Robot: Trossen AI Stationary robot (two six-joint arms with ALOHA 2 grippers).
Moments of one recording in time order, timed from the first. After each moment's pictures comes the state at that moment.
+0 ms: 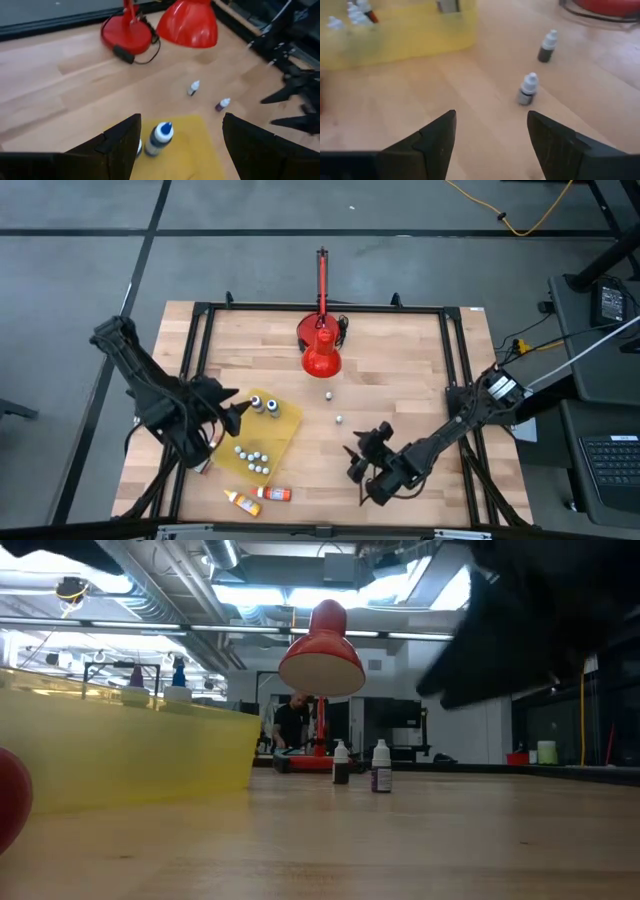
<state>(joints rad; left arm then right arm) -0.84 1.20 1.07 -1.32 -1.02 -1.83 0.69 1.88 1.10 -0.38 0.93 1.17</state>
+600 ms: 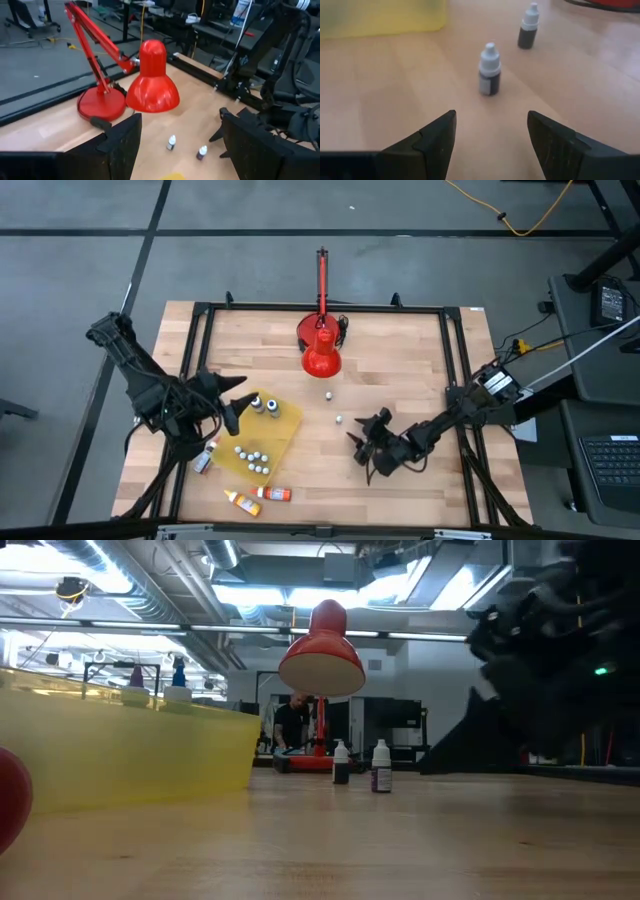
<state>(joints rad) -0.81 1.10 1.07 -0.98 -1.28 -1.26 0.59 1.88 0.69 0.30 0.90 0.84</state>
